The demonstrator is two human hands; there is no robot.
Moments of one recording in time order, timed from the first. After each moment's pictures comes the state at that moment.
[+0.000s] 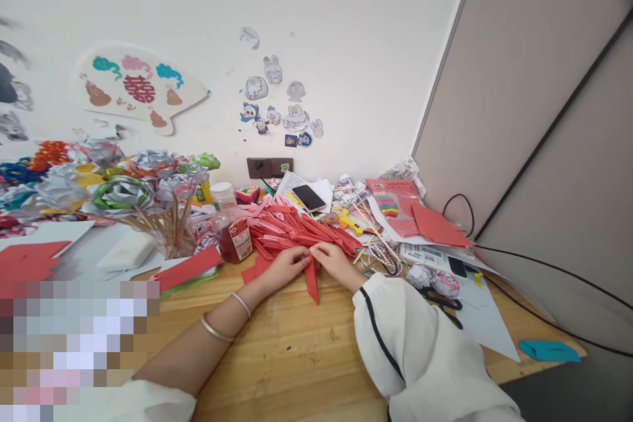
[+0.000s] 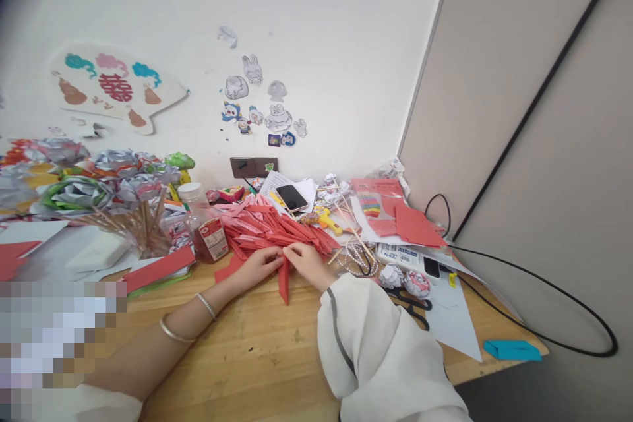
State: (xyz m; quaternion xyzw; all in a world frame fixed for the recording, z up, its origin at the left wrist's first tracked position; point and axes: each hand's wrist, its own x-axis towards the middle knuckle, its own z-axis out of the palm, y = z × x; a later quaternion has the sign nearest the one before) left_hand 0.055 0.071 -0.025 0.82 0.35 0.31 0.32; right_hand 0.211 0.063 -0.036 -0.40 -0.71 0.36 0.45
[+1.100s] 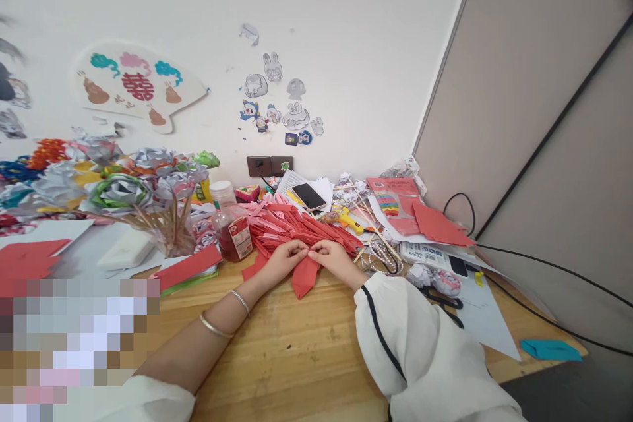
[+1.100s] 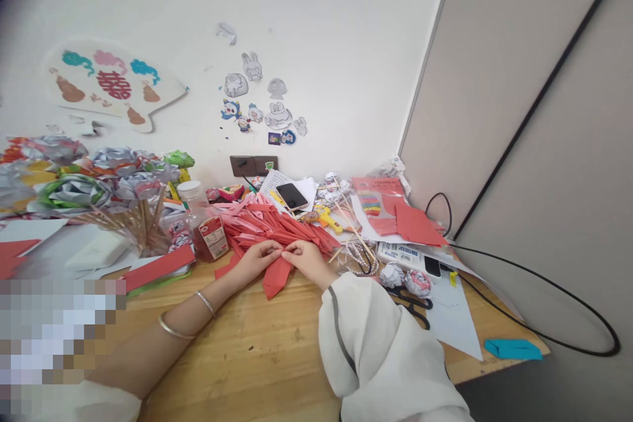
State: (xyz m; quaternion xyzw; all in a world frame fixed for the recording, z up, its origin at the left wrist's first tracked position) left_hand 0.053 0.076 -0.025 0.75 0.37 0.37 0.40; right_hand 0.211 0.065 -0.038 -0.42 -0.66 0.42 0.45
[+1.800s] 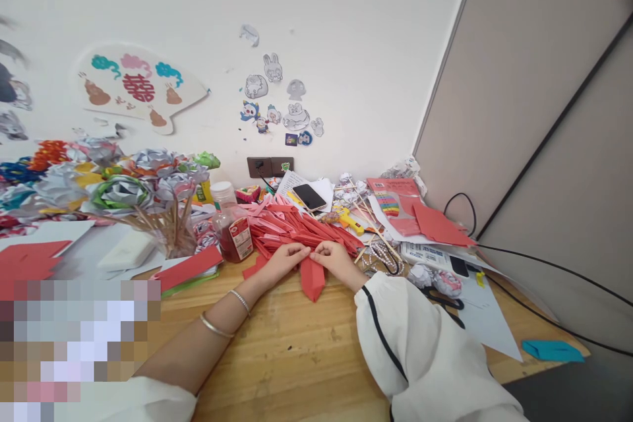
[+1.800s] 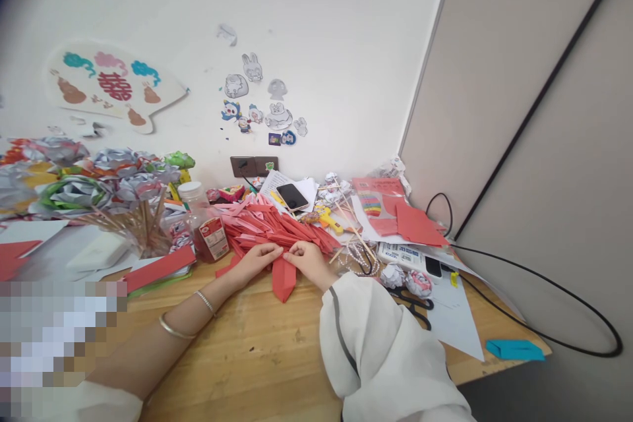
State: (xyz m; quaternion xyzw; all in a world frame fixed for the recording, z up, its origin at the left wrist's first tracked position) left_hand 0.053 0.074 -0.022 0.72 0.38 0.34 0.46; right_hand 0.211 0.060 -0.034 -0.42 -0.66 0.41 0.47
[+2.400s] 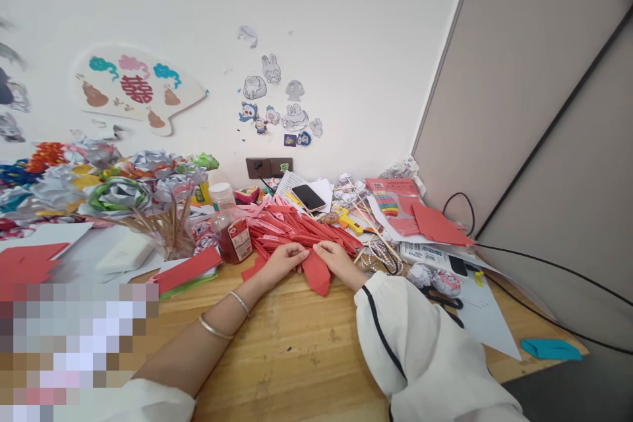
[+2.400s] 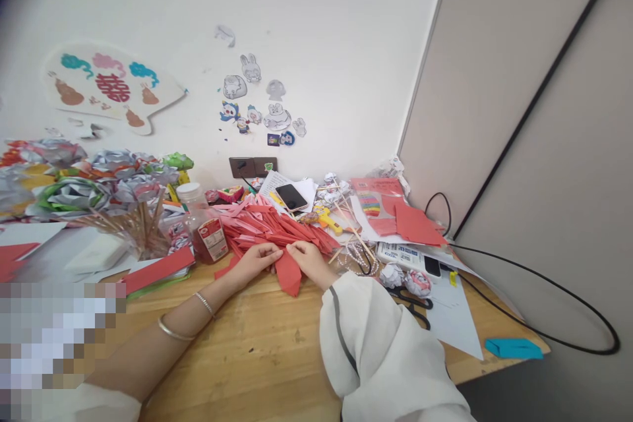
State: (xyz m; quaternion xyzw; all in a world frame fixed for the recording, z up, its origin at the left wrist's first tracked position) left_hand 0.051 0.075 -0.027 0.71 0.37 0.35 0.48; right_hand 0.212 0.064 -0.037 -0.39 -0.65 0.43 0.48
